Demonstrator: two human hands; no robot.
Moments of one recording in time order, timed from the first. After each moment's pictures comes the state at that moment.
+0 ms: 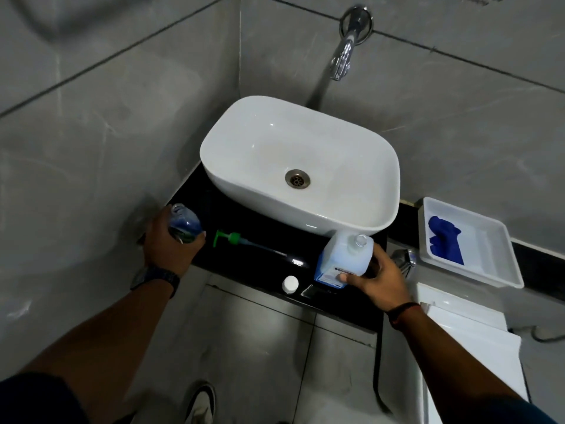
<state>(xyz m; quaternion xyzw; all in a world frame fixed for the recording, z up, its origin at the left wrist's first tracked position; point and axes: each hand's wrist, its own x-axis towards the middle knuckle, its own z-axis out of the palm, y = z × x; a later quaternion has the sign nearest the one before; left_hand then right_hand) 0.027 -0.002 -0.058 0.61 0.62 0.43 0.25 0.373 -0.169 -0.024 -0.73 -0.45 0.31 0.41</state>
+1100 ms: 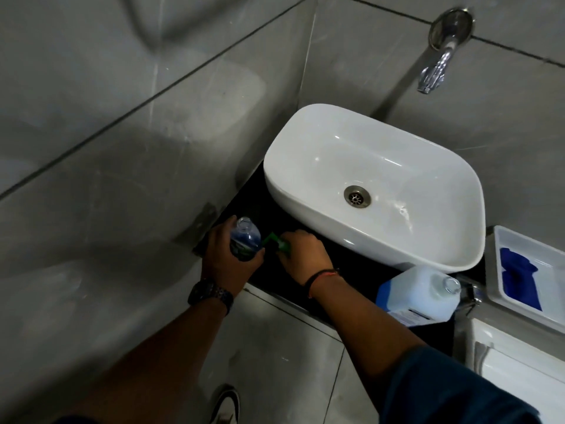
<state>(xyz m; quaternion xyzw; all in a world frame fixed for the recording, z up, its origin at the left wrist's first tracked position) 0.017 0.014 -0.081 0.62 0.61 0.43 0.25 0.176 0.004 -0.038 -0.70 -0.68 0.19 0.11</state>
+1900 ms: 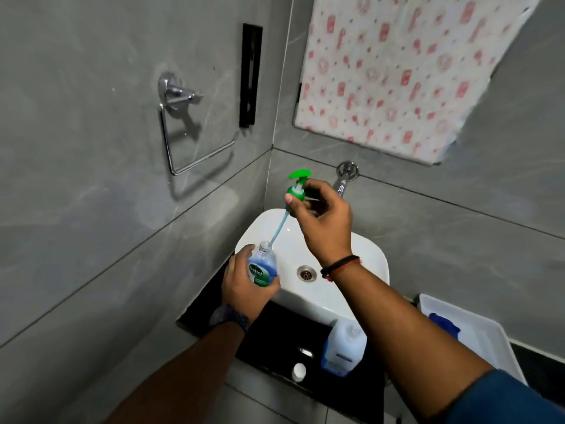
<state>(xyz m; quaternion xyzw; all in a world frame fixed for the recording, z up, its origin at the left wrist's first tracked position) 0.093 -0.025 0.102 0.64 0.51 0.54 0.19 0.208 -0.042 0.261 -0.50 -0.55 0.16 0.65</state>
